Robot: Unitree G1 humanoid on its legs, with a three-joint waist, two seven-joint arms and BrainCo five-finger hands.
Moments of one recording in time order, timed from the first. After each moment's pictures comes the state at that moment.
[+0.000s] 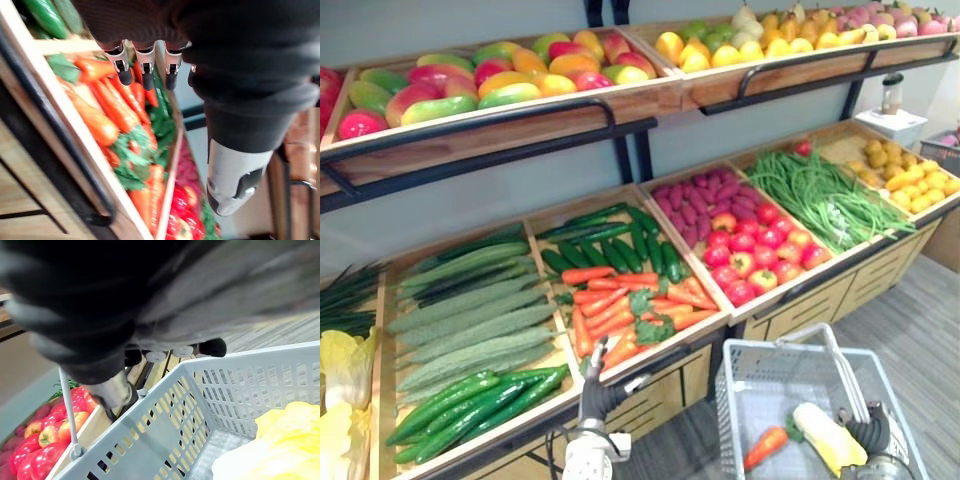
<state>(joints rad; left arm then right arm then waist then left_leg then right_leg) 0.40 -0.04 -0.02 0.21 0.27 -0.25 0.26 0.42 -0.04 -0.28 0.21 -0.61 -0.06 -0.32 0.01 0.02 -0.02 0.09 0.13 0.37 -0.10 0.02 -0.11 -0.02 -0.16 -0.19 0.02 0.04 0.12</state>
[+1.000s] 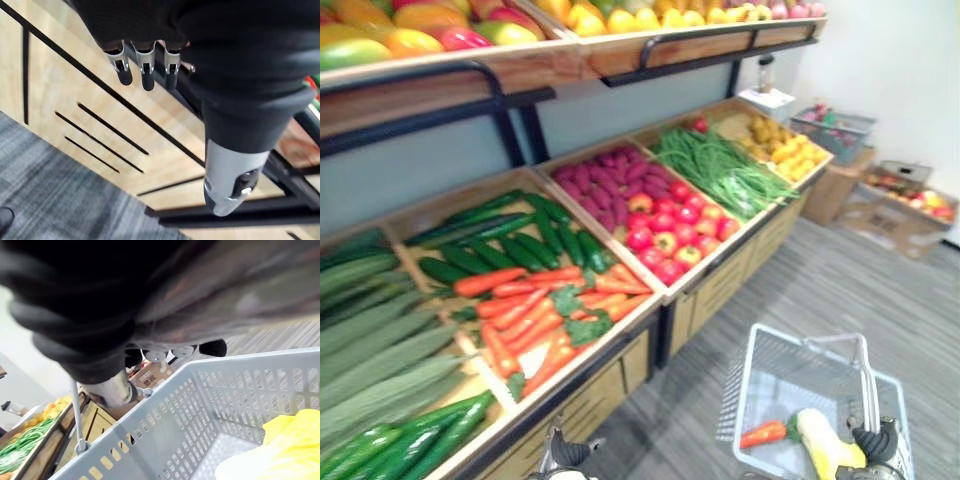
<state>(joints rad) 0.22 0.03 0.16 0.74 0.48 -0.12 0.43 0.36 0.02 -0.33 0.31 -0.52 -0.06 -0.43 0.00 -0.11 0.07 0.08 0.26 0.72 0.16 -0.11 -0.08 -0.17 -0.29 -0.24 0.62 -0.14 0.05</state>
